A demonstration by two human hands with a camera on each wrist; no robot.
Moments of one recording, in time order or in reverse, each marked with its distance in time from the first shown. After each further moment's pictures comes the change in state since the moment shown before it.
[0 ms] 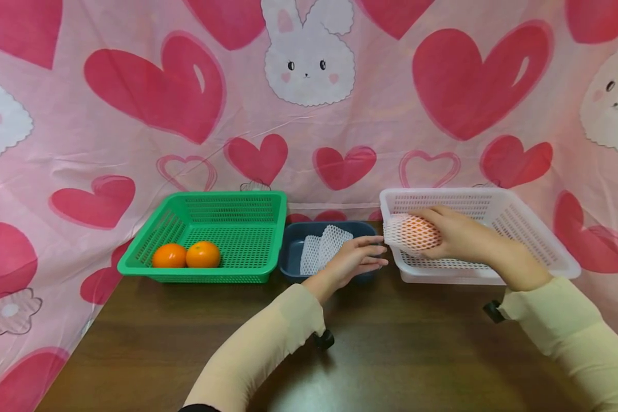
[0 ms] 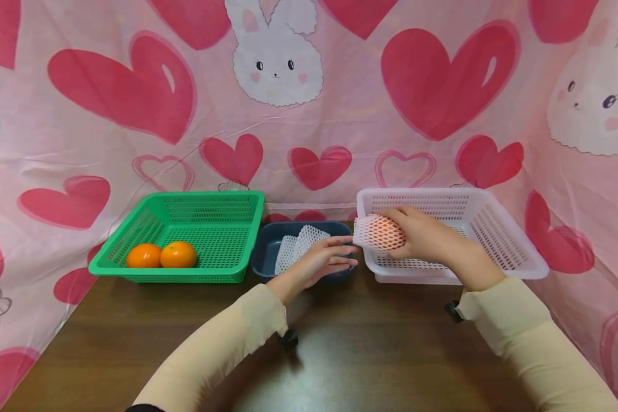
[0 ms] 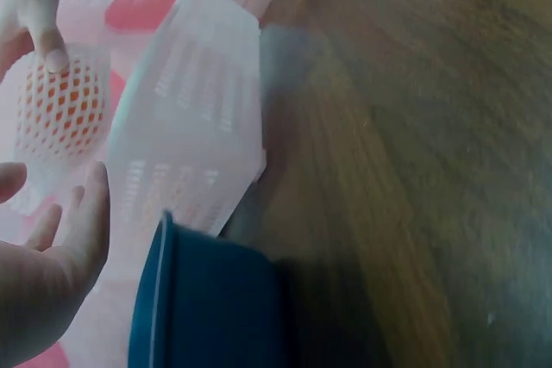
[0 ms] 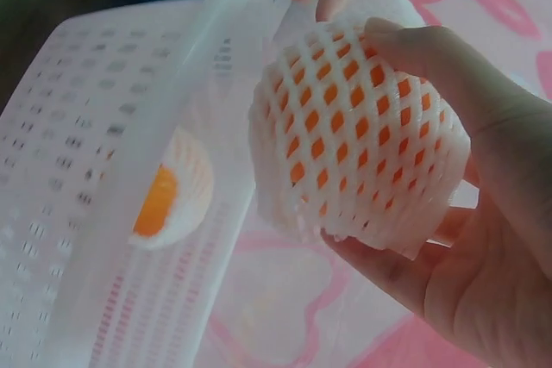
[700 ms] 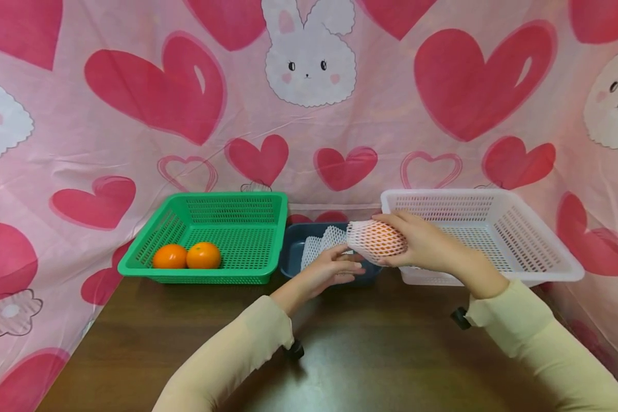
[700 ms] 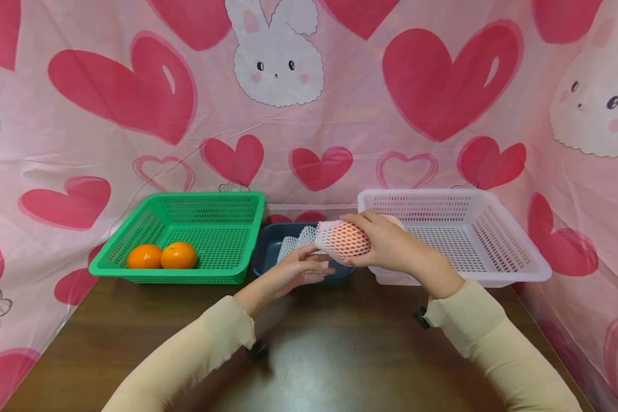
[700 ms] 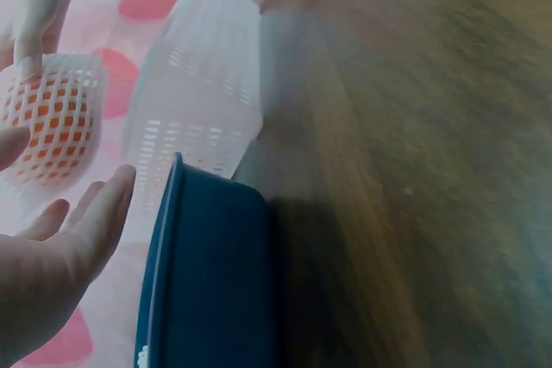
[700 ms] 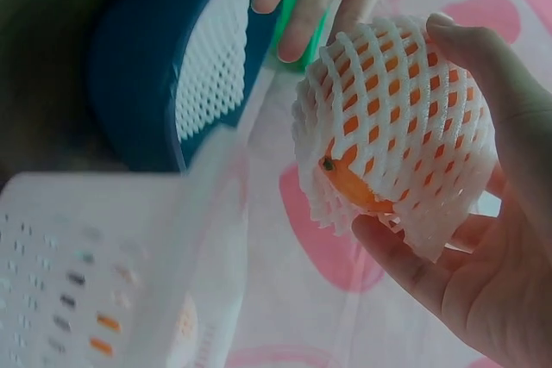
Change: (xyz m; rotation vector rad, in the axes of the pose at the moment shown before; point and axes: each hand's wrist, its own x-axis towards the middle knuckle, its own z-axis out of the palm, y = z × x) left_hand -0.038 0.001 -0.039 0.078 -0.074 -0.020; right_hand 0.023 -0.044 0.027 0.106 0.021 -0.011
